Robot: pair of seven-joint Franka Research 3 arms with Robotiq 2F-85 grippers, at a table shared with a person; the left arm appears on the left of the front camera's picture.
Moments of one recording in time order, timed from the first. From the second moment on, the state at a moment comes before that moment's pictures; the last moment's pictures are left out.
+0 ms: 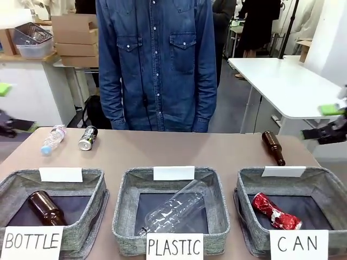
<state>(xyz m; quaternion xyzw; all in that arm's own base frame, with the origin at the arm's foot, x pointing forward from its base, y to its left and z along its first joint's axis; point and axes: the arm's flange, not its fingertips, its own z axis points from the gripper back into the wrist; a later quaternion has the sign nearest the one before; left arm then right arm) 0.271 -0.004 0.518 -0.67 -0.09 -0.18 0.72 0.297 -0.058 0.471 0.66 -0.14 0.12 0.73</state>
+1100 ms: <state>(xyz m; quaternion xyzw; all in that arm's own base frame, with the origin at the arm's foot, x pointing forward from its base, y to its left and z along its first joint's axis) 0.273 -0.006 0.516 -0.66 -0.09 -0.17 0.72 0.296 -0.058 0.470 0.66 -0.13 0.11 0.73</state>
